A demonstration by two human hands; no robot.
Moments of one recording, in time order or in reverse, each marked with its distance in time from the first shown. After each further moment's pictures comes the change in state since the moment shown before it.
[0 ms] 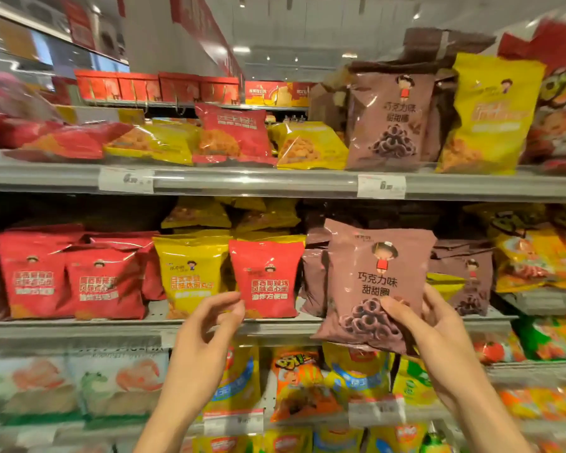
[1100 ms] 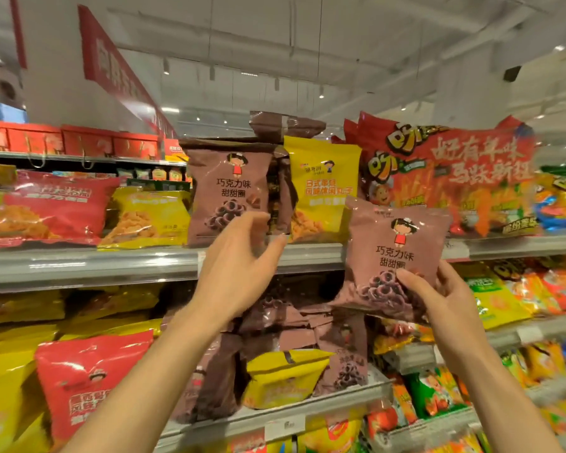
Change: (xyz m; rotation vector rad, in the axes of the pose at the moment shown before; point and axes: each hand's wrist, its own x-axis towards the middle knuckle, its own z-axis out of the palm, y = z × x) left_hand 0.113 0.169 0.261 0.370 -0.152 0.520; right_hand 0.110 -0.097 -0.213 -0.139 0.292 -0.262
